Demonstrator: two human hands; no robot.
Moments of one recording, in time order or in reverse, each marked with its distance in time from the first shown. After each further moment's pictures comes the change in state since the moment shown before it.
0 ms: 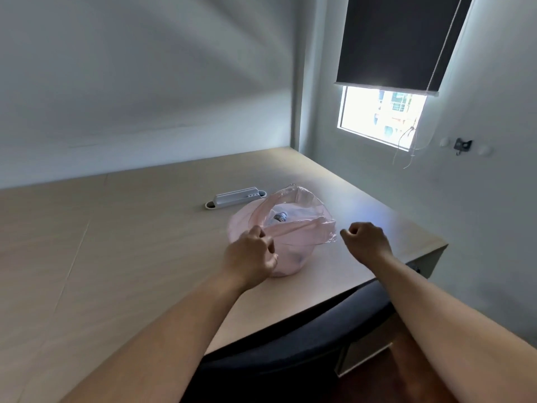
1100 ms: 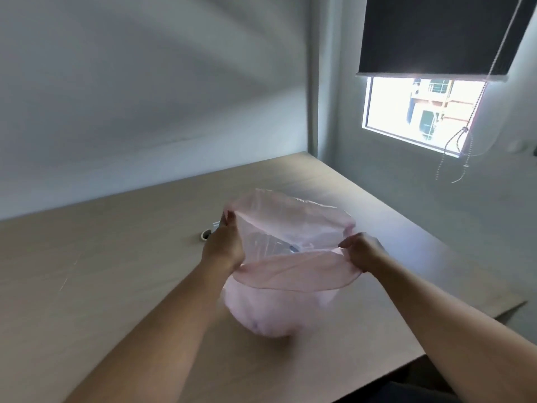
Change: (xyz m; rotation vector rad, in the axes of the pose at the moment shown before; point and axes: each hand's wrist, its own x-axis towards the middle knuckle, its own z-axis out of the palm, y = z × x) left_hand 0.212 -0.040 0.012 0.061 0.012 -0.458; right_hand 0.217 0.009 0.067 0.119 -0.364 0.034
